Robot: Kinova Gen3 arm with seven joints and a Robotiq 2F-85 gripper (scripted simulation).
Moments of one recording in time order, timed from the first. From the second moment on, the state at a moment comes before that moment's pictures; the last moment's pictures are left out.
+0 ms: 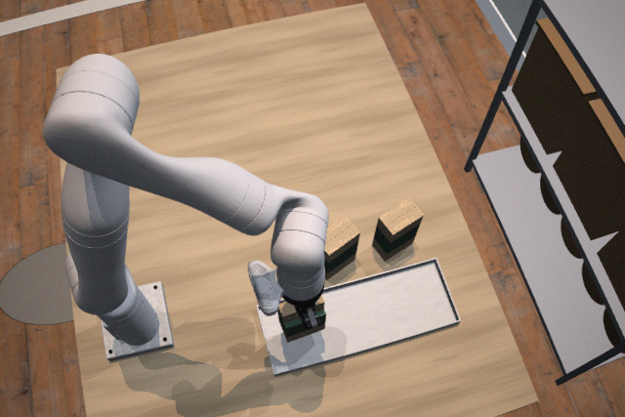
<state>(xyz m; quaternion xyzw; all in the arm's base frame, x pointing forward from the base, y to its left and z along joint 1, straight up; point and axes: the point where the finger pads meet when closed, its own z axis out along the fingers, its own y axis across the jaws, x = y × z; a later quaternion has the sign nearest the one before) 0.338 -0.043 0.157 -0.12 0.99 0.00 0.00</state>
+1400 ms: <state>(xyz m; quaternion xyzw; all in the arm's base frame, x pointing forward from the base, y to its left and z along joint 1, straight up) 0.338 -0.043 0.109 -0.12 0.99 0.00 0.00</state>
